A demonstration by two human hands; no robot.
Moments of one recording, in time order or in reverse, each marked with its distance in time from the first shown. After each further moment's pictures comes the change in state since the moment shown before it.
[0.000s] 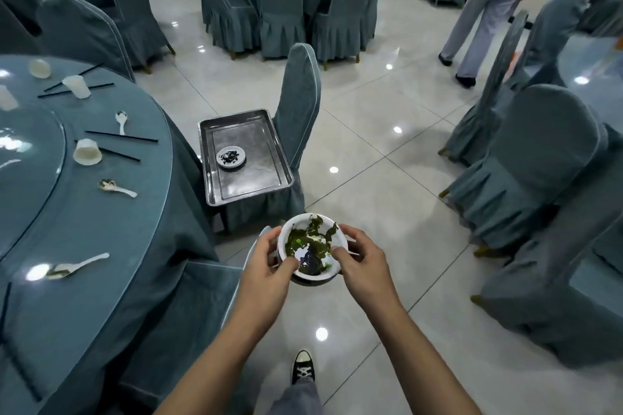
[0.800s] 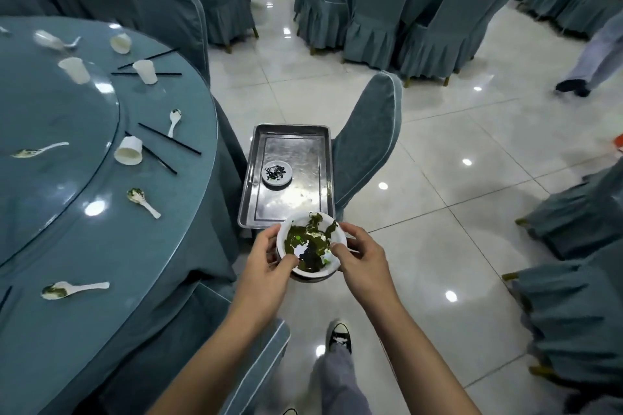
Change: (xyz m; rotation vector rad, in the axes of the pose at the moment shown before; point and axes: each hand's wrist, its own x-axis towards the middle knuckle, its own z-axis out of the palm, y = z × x) left_hand 0.226 0.049 -0.020 -0.070 0.275 -0.088; right_hand 0.249 -0.094 0.094 -0.114 -0.266 -0.033
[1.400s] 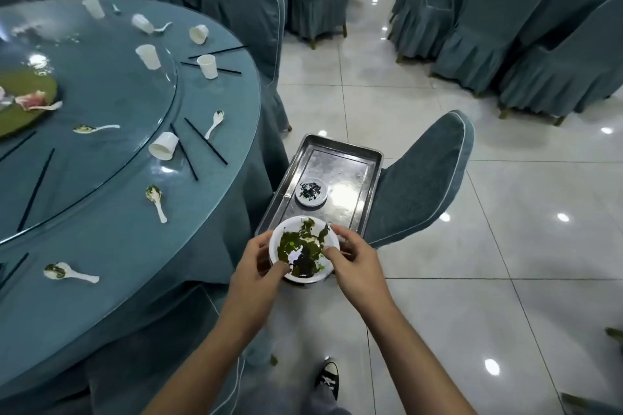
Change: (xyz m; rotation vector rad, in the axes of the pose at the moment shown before) left_hand 0.125 0.027 0.059 -0.006 0.367 -0.117; right_hand 0.195 -0.042 -0.001 -0.123 -0.403 -0.015
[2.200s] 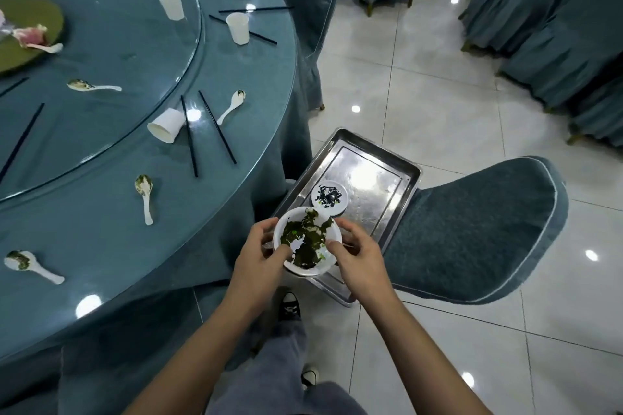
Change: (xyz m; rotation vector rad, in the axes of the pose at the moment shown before) left_hand 0.160 0.010 0.030 -0.132 0.135 -0.186; right_hand 0.176 -0.031 0.019 -0.136 -0.218 0.025
